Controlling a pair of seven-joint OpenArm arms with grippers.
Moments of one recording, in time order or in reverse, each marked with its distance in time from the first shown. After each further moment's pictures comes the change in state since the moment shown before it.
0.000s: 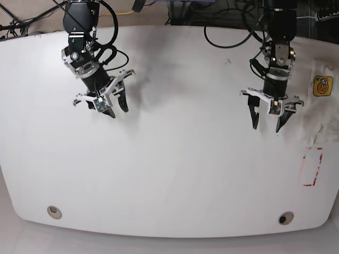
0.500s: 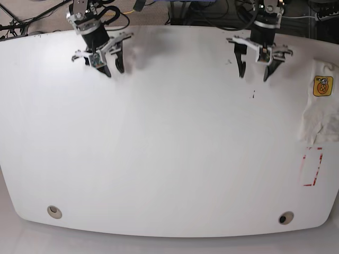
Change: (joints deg) left arm 29.1 6.5 0.7 17.2 -0.3 0.4 0.0; right arm -21.3 -4.5 5.3 1.6 -2.2 -1.2 14.1
